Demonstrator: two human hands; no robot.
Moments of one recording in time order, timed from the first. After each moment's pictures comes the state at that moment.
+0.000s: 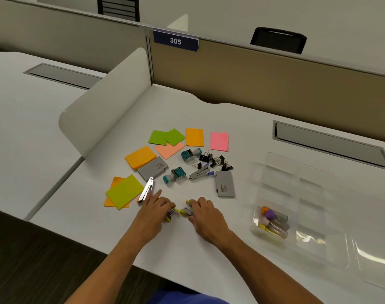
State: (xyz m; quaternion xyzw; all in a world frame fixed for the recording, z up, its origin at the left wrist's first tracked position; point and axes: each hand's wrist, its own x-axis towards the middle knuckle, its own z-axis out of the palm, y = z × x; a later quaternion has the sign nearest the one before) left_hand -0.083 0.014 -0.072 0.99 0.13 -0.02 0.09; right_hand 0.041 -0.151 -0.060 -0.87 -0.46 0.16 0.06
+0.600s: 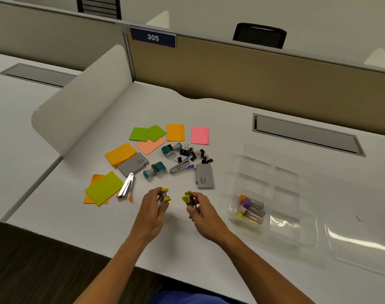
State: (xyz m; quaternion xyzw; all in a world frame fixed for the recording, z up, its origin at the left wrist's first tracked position) left_hand -0.065 -0.060 -0.050 0.85 0.26 0.16 0.43; right_hand 0.043 -0.214 -0.029 -0.81 -0.27 0.32 0.41
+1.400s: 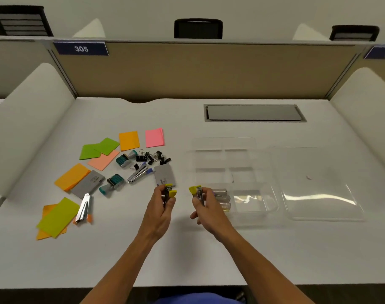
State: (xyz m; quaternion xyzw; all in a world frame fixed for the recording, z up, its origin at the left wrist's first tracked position) left_hand 0.006 -0.154 -0.018 0.83 0.17 0.09 0.52; right_hand 0.064 -0.307 0.003 -0.79 -0.04 0.27 0.54
